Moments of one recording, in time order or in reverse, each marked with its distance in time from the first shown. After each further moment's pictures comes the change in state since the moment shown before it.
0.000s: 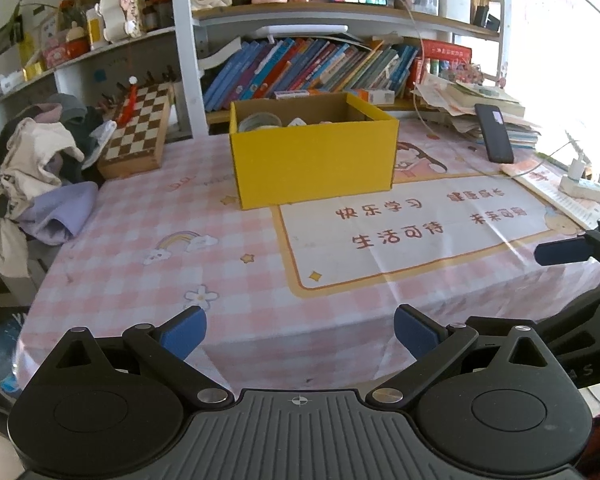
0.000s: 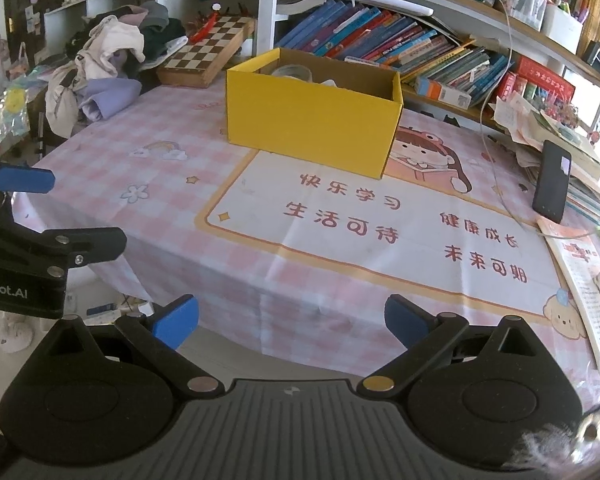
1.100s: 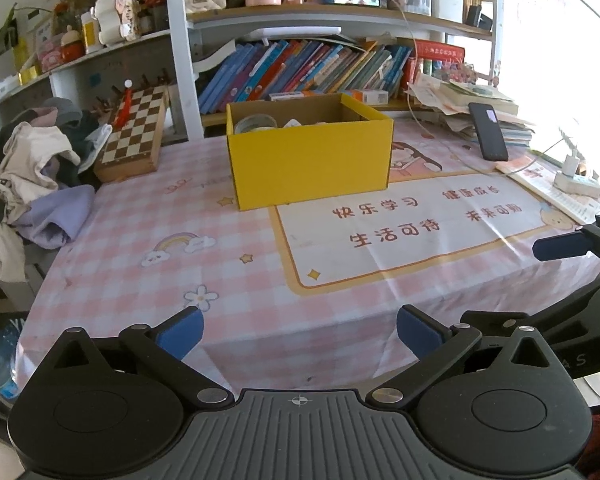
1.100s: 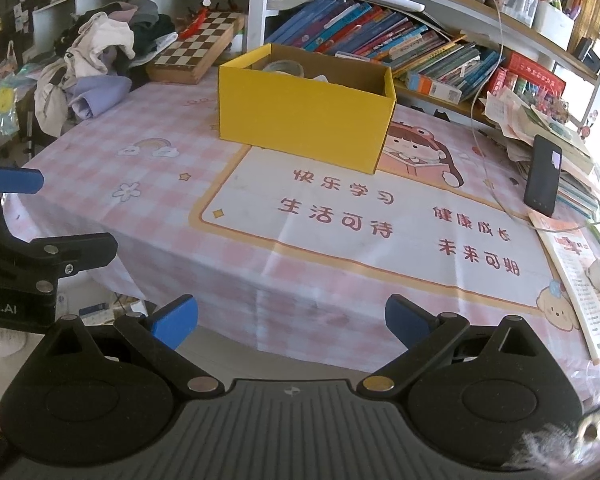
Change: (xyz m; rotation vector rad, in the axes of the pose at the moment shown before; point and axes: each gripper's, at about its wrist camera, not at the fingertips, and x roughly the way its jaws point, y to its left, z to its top) left arm -0.002 0.006 -0.003 0.013 -0.006 -0.024; right arm 0.001 0.007 0.002 0.011 0.015 -0.037
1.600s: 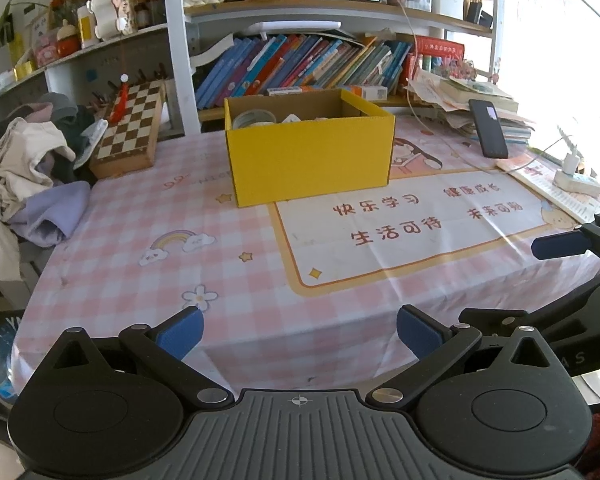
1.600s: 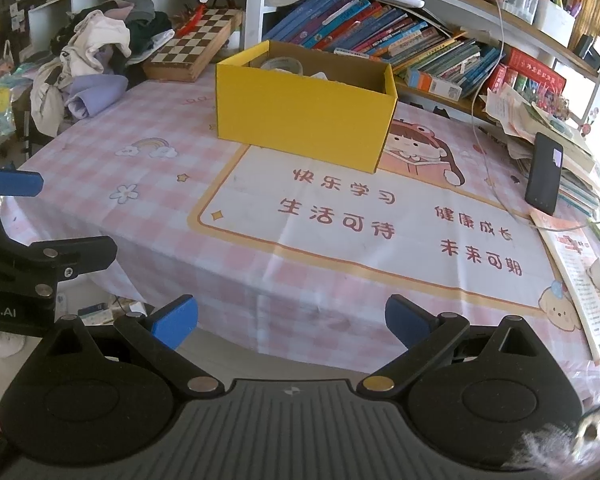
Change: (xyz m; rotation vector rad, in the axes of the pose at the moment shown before) left arm 0.006 0.006 0.002 -0.006 0.009 -0.019; right arm 0.006 0.001 0.005 0.008 0.014 -0.002
